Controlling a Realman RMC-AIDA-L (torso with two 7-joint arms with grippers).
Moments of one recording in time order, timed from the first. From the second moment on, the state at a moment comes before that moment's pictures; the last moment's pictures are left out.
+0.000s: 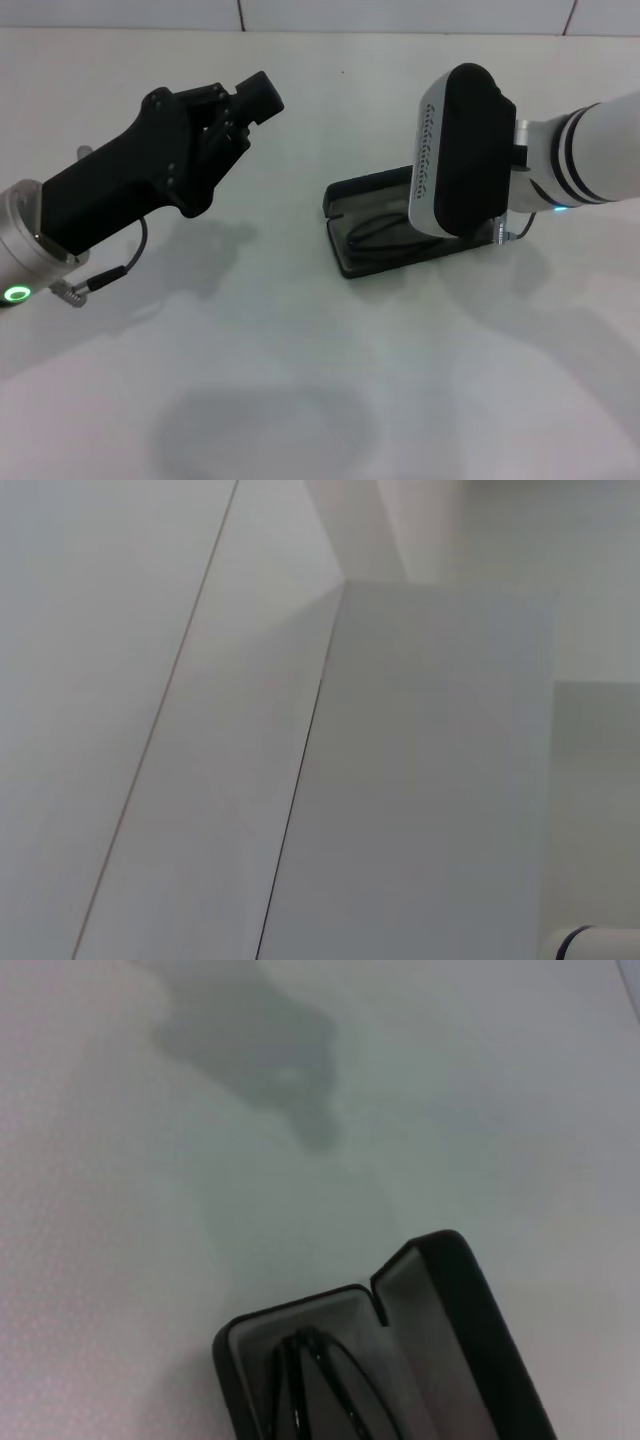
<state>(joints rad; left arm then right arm) -0.47 -1.99 1.60 0.29 0.62 1.80 -0.99 0.55 2.03 -1.92 -1.45 -2.70 -1.02 2.29</state>
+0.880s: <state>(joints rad) -0.46 -2.00 1.60 0.29 0.64 1.80 -0.99 0.53 2.03 -1.90 -1.47 -2.68 -1.06 2.30</state>
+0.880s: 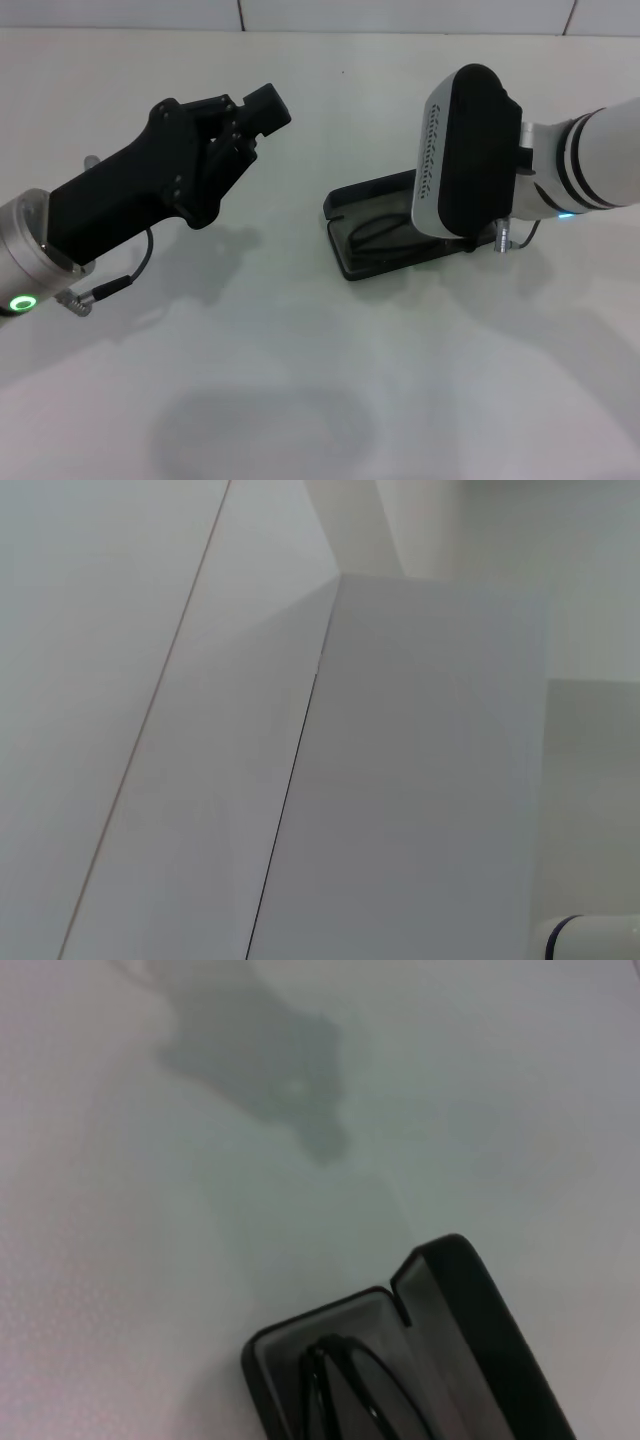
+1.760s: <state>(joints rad) -0.46 -2.00 1.59 0.29 0.64 1.80 -0.99 0.51 2.03 -1.91 -1.54 -2.67 -1.12 2.30</state>
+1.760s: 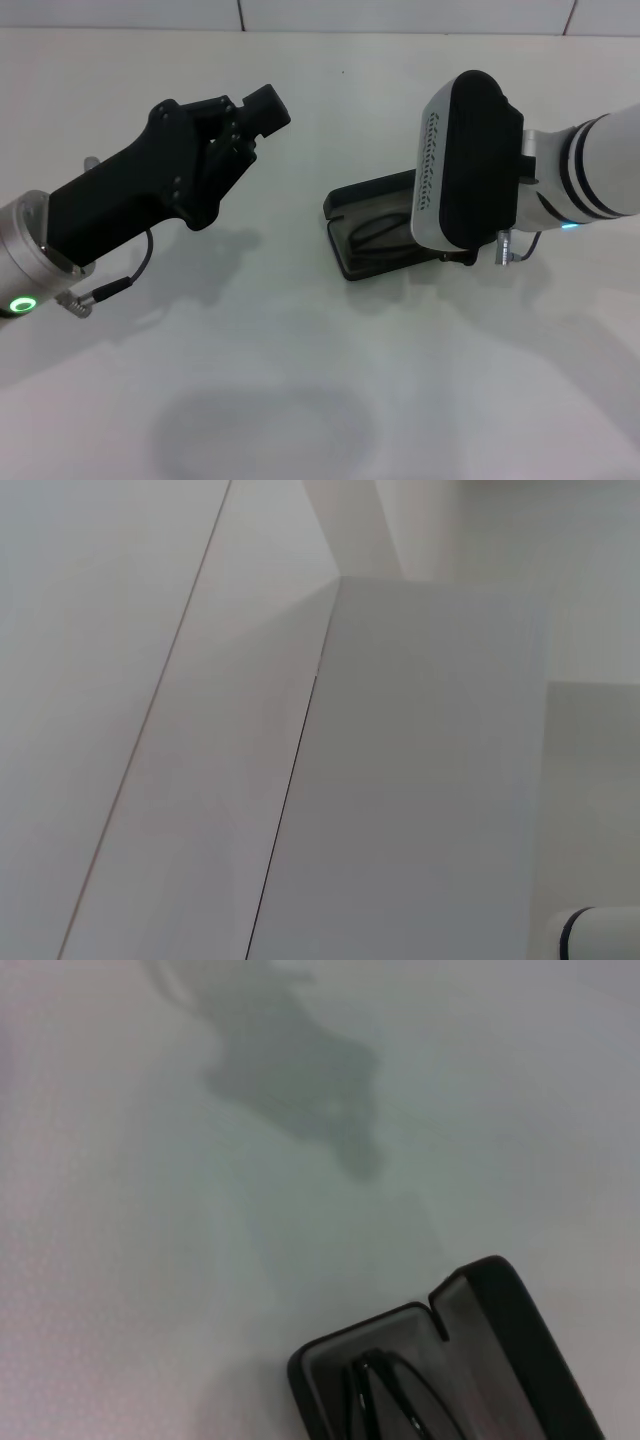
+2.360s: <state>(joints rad) -0.47 -2.00 1.59 0.29 0.64 1.78 -0.99 0.40 2.02 -1.83 -1.73 -2.55 -1.26 2.30</state>
